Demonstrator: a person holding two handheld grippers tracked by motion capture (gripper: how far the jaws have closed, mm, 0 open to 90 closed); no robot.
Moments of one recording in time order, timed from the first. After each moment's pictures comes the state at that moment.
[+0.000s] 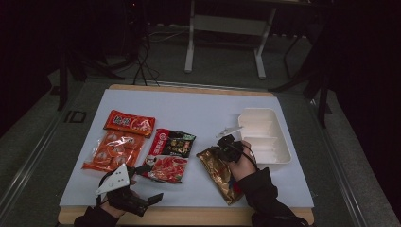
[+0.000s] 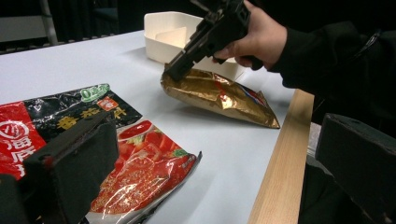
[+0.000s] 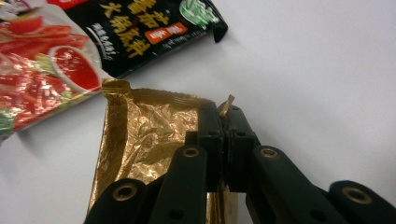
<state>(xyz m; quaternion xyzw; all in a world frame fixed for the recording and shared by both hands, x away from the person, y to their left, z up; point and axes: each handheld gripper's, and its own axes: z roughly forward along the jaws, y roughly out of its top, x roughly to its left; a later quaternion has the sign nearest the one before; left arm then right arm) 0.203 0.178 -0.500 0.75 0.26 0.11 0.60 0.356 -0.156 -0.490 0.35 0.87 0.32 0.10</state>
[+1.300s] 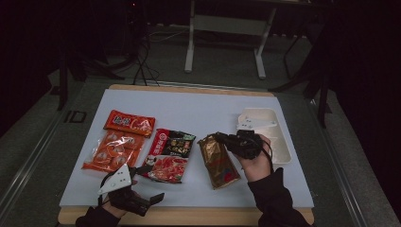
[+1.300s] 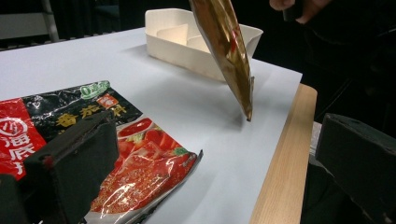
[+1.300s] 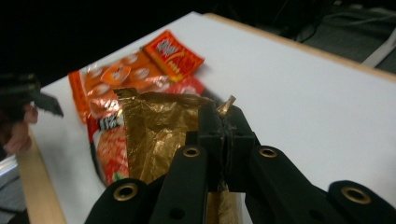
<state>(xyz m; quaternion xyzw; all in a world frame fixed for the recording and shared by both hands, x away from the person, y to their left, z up) 0.204 0.176 -0.502 0.75 0.26 0.11 0.60 0.319 -0.180 -0.400 0.32 0.80 0.49 0.12</state>
